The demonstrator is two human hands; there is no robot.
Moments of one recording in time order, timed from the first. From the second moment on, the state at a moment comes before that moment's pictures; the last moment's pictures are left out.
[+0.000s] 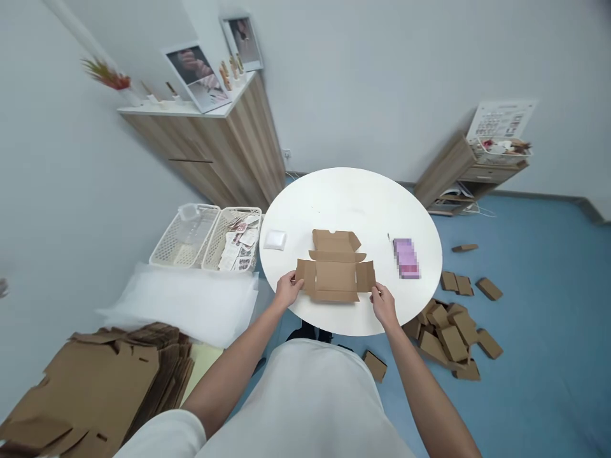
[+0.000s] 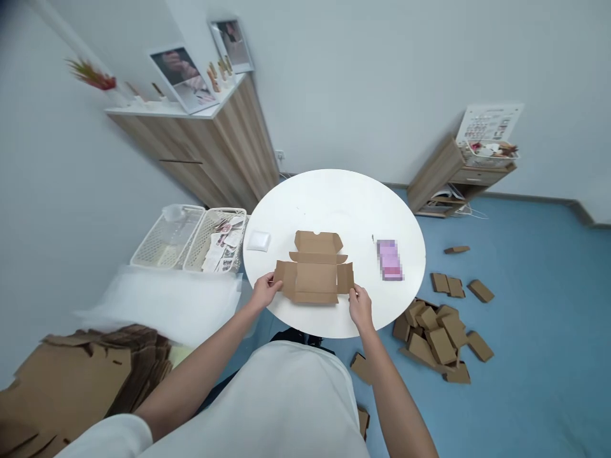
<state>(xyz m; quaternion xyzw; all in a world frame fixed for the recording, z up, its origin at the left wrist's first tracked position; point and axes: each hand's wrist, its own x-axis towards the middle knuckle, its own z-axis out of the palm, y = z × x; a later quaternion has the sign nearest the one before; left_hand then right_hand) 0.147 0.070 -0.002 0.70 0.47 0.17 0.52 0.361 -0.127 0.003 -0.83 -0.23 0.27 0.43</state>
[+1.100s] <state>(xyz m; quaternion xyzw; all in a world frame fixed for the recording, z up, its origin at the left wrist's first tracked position) 0.185 0.020 -0.023 0.95 0.25 -0.07 0.19 0.448 -0.031 -0.021 -0.81 -0.30 0.37 0.34</state>
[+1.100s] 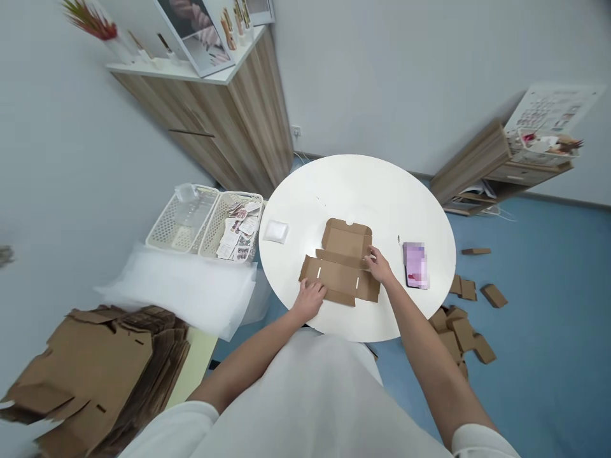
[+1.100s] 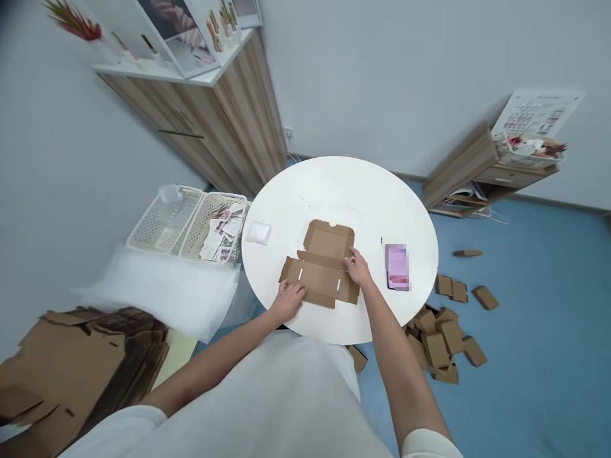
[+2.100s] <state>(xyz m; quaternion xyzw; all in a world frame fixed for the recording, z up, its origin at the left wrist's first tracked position) 0.247 0.035 -0.016 0.93 0.32 -0.13 0.10 0.431 -0.059 -0.020 -0.79 -0.58 0.14 0.15</state>
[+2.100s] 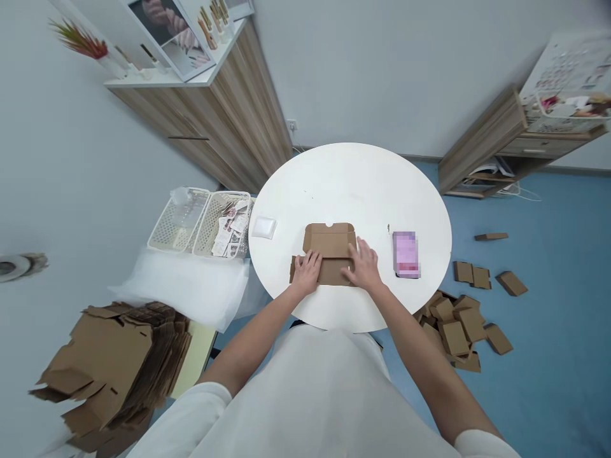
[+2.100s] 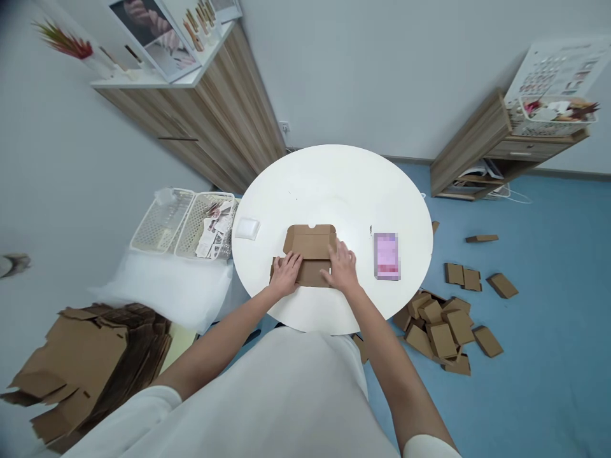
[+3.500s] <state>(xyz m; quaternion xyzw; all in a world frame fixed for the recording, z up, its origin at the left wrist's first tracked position) 0.190 0.032 -0.028 0.73 0.52 0.09 0.43 0.365 -0.068 -0.045 -0.74 -0.62 0.23 0.08</state>
